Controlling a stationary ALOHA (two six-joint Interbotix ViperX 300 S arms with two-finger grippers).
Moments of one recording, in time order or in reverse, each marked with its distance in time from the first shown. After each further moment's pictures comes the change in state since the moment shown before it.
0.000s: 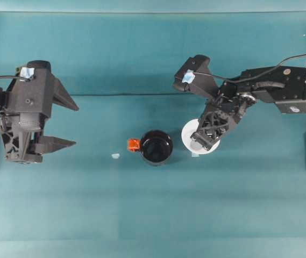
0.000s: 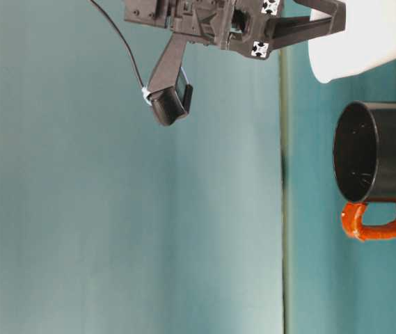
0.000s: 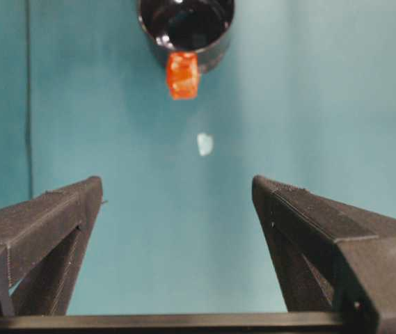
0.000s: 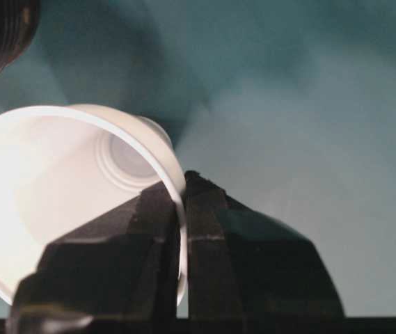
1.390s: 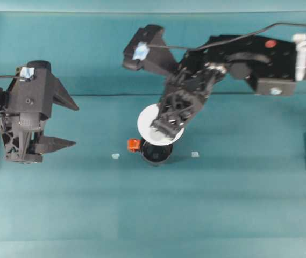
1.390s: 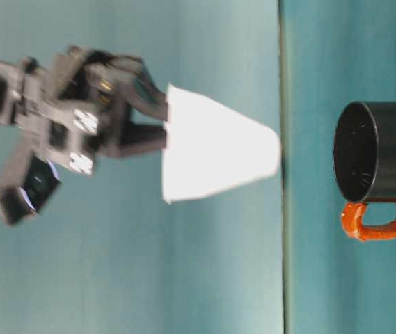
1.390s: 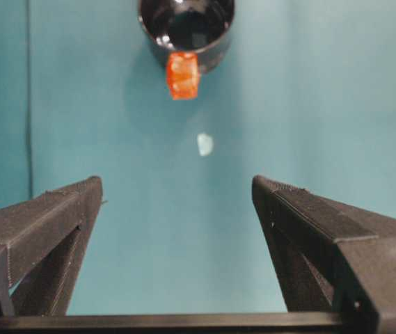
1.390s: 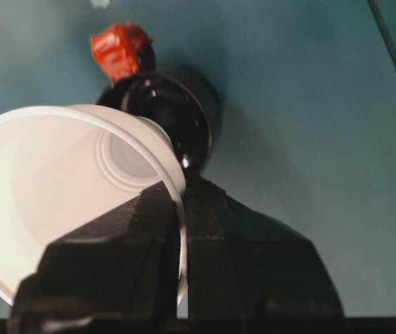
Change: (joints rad) left arm 0.000 0.000 -0.002 -0.002 0.000 0.000; right arm 0.057 0.087 -0.491 -0.032 0.302 -0.031
